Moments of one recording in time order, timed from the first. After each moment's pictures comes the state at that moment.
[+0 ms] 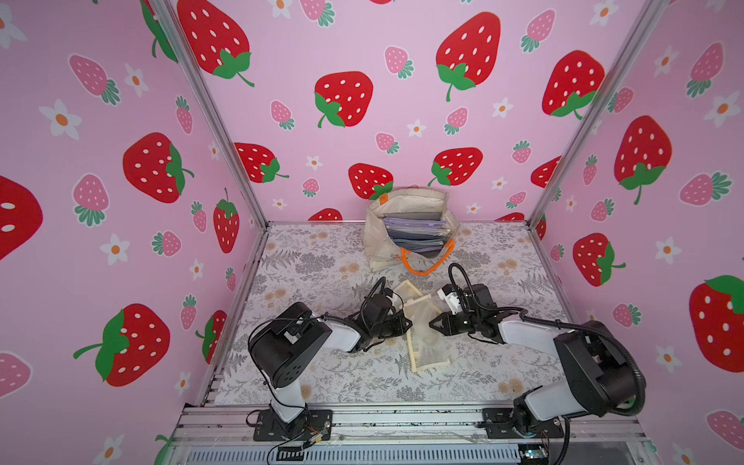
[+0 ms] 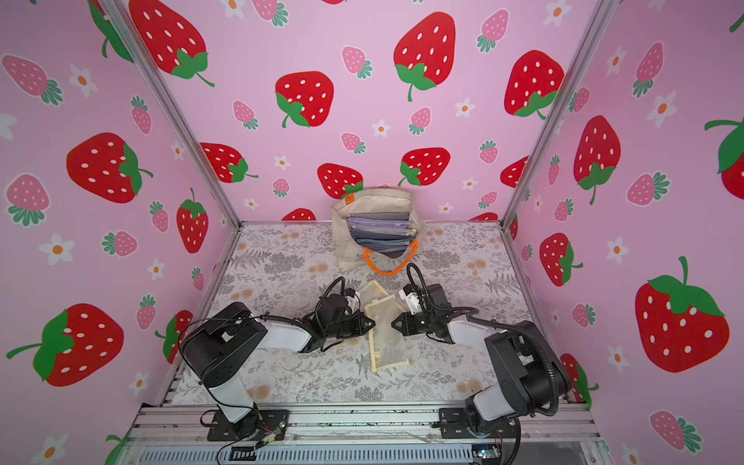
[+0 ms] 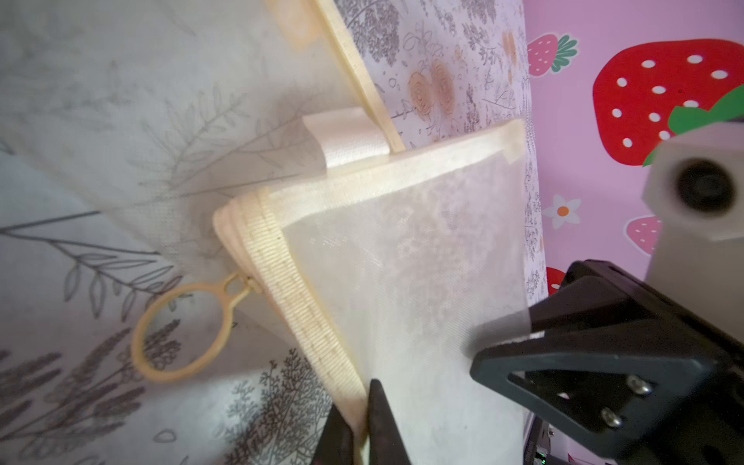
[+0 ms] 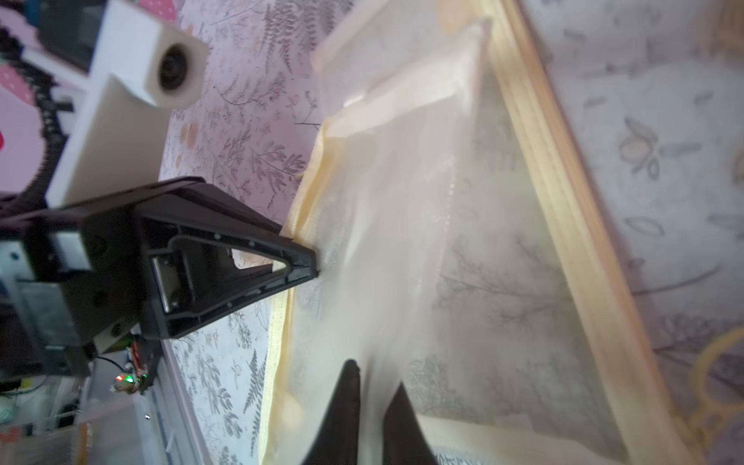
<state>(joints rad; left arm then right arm) -0.73 1.76 0.67 0.46 0.31 -0.87 0.52 1.44 0.57 0.04 -0.62 0.31</state>
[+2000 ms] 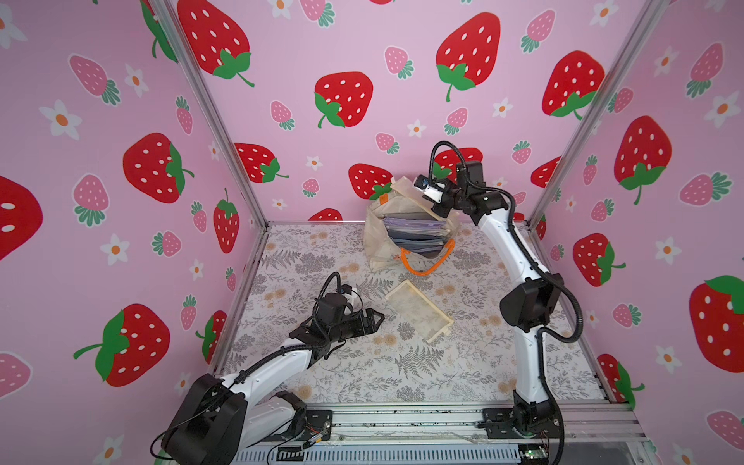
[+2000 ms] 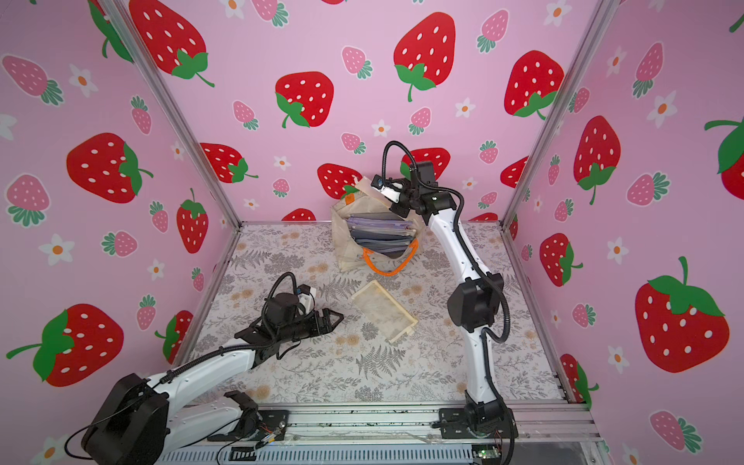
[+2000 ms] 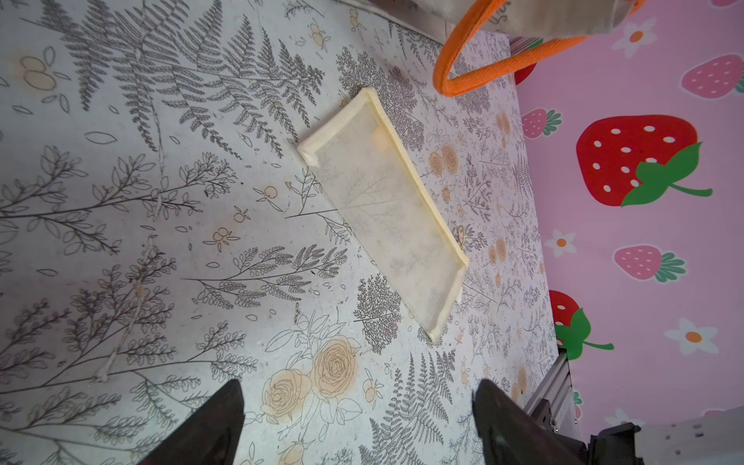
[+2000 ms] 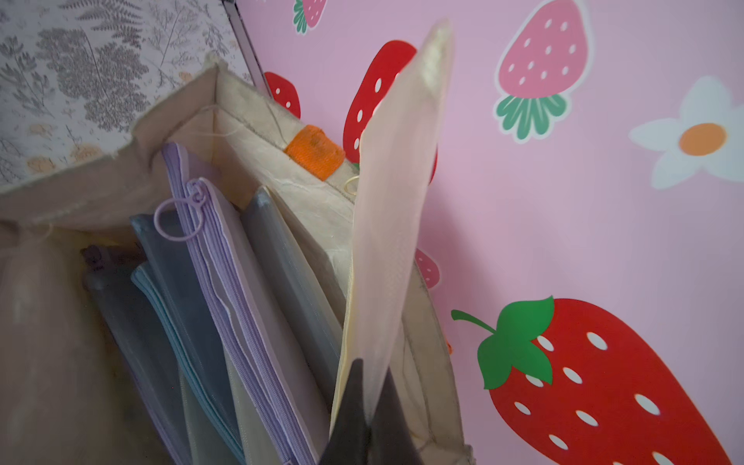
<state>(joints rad) -0.48 1.16 0.48 0.01 0.33 -0.70 0.43 2.25 2.44 -0.71 -0.32 -0.94</state>
